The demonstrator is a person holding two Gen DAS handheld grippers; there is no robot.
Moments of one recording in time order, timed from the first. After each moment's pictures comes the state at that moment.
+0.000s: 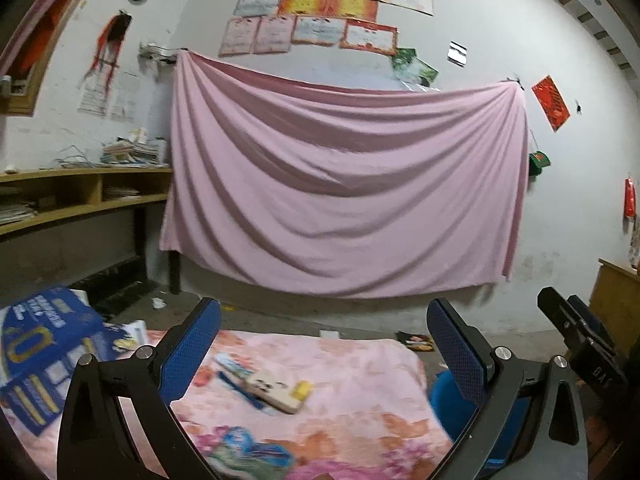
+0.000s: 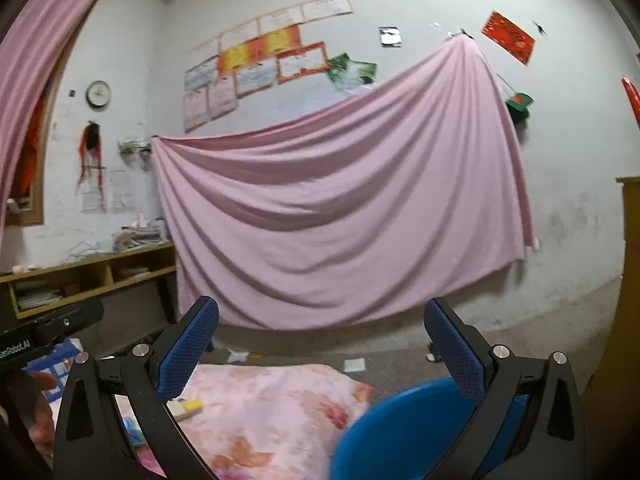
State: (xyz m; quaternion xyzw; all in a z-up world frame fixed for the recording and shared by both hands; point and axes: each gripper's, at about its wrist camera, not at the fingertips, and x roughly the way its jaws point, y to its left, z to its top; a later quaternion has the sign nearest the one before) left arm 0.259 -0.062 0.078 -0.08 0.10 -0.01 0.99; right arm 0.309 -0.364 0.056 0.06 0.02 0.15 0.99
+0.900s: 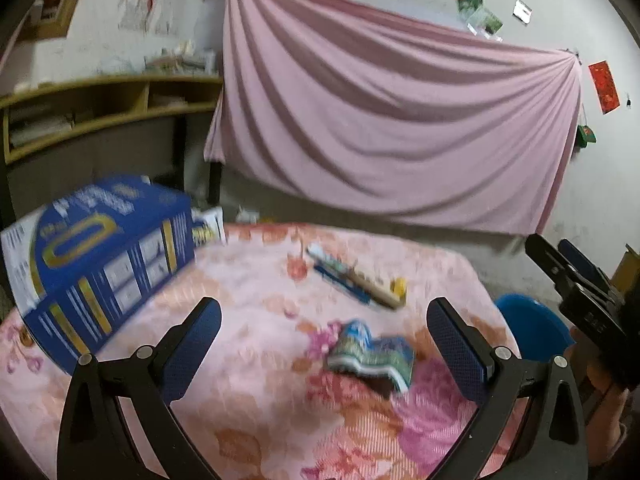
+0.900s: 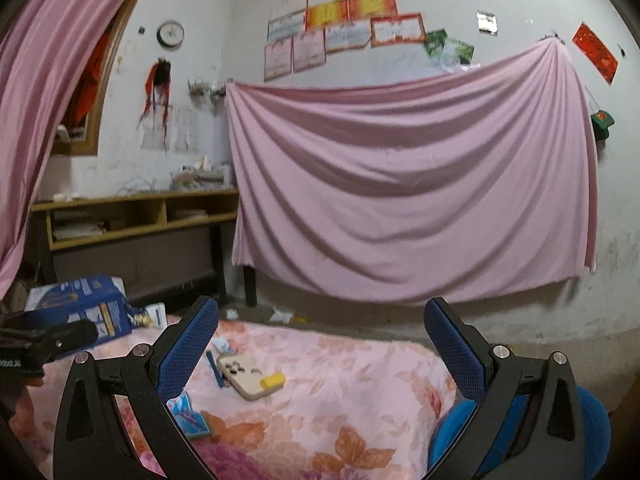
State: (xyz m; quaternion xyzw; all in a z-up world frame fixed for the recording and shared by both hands) left arm 0.233 0.015 0.000 -0.13 0.26 0.03 0.96; right arm 0.317 -0.243 0.026 -0.04 0.09 0.24 0.97
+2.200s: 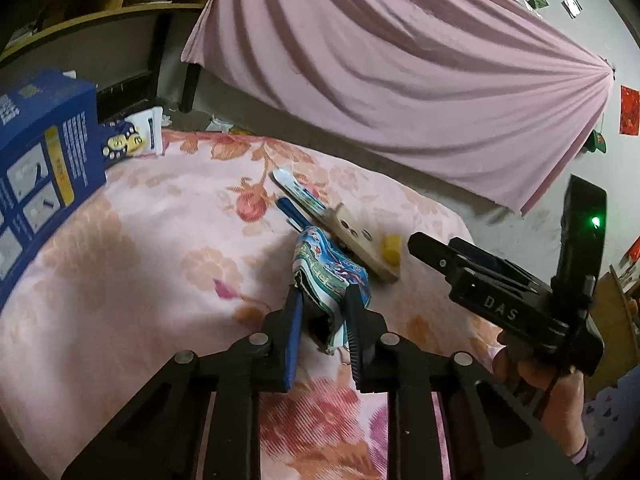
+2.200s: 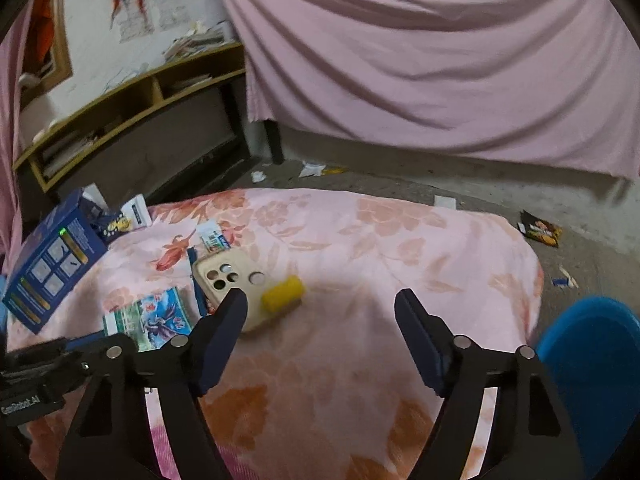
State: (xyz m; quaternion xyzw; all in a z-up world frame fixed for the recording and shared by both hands) left arm 0.324 0.026 -0.042 -0.21 0.39 -0.03 0.90; right arm 0.429 -0.182 -0.039 -0.07 0.37 0.29 0.88
